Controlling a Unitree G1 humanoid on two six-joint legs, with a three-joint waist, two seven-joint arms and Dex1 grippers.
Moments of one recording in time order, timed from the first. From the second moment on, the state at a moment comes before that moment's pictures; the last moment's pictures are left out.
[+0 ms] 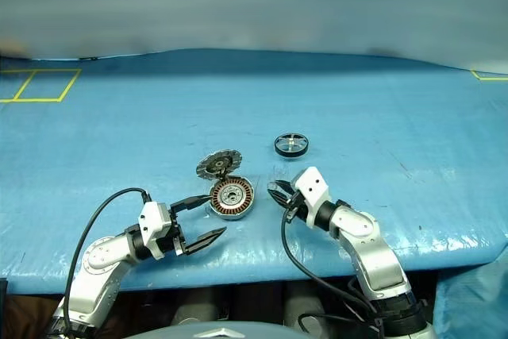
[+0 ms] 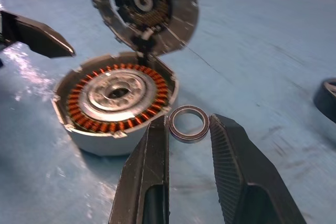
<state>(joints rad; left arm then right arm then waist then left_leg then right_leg) 0.17 0.48 -0.11 -0.07 -0.32 -0.21 -0.95 -0.03 -0.35 0.21 -0.32 0.21 0.36 0.68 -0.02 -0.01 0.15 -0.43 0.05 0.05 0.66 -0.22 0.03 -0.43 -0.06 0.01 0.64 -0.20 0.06</state>
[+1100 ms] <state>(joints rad) 0.21 0.46 -0.08 -0.07 -0.31 -0.25 -0.88 -0.18 -0.27 0.41 -0.17 0.08 0.38 0.62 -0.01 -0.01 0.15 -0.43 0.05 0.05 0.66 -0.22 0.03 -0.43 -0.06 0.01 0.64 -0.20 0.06</state>
